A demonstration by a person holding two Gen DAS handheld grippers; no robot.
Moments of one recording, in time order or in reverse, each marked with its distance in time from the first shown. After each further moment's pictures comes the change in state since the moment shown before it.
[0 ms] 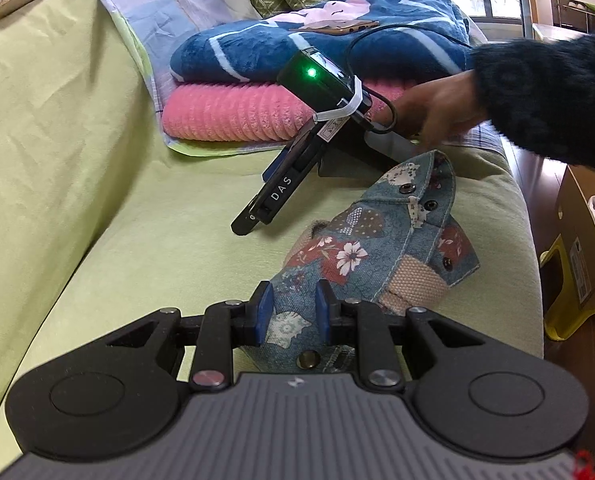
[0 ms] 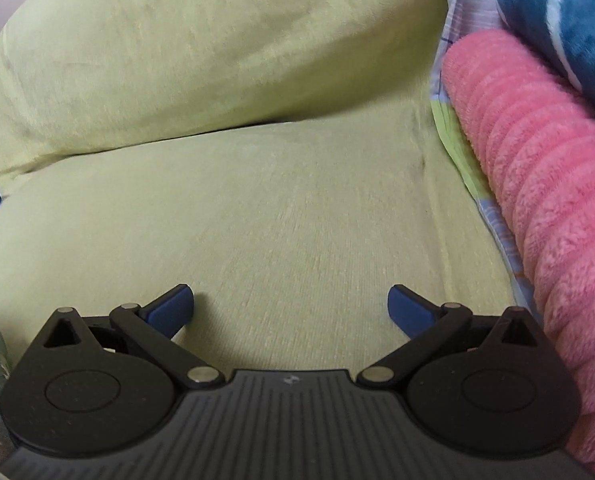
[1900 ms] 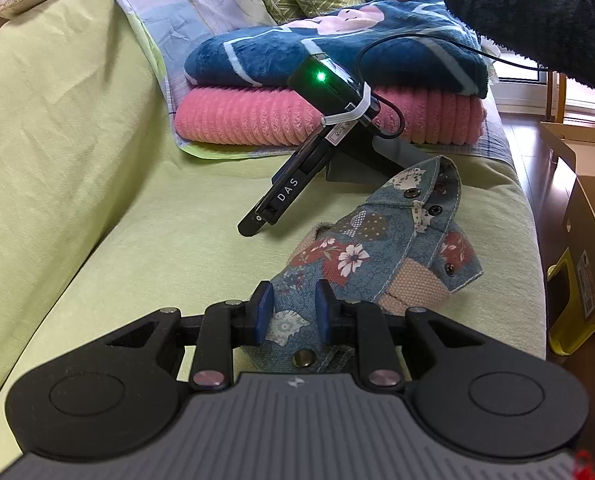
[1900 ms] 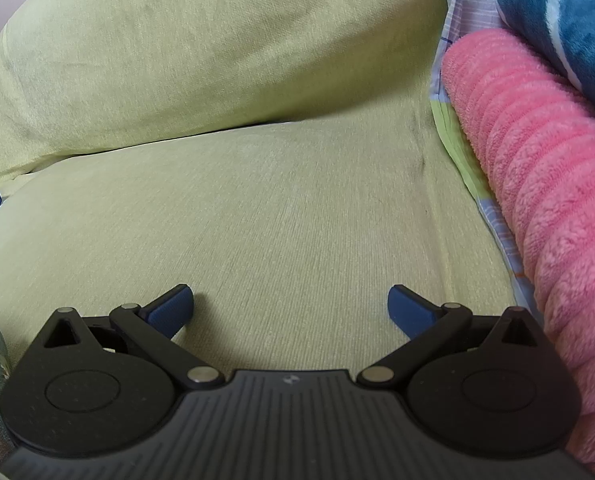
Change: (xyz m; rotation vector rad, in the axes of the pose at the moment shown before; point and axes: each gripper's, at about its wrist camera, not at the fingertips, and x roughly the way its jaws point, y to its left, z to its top) left arm -0.002 -0.003 -0.005 -0.032 -0.027 0.022; right arm 0.002 -0.002 0.001 0.005 0.002 0.005
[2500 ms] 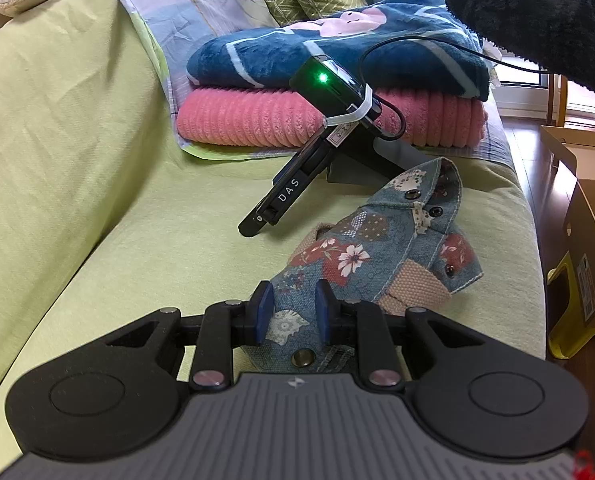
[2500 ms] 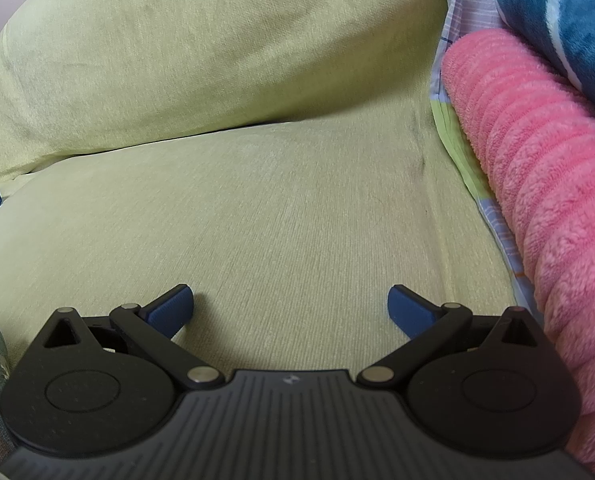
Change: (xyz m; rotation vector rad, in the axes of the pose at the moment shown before) left arm 0.000 0.000 -0.001 -0.011 -0.007 0.002; right arm 0.000 0.000 0.000 -0.001 0.001 0.001
